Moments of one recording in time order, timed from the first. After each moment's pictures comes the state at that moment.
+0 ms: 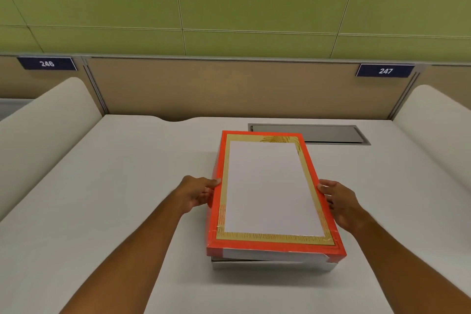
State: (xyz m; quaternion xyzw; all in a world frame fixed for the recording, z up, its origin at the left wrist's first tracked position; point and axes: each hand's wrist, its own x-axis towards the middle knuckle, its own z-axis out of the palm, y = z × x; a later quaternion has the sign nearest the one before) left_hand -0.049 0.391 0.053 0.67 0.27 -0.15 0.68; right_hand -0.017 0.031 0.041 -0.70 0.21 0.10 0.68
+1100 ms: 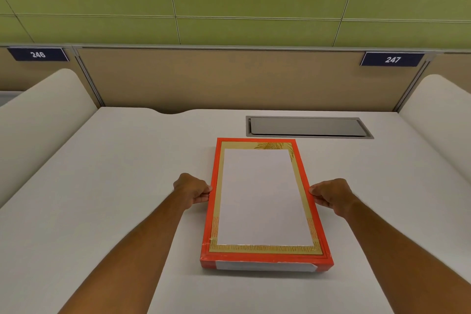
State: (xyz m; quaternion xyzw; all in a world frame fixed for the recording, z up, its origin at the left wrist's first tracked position) left_hand -0.031 0.366 0.033 0.73 0.37 -0.09 0.57; right_hand 0.020 0.024 0.025 -0.79 0.22 0.15 0.55
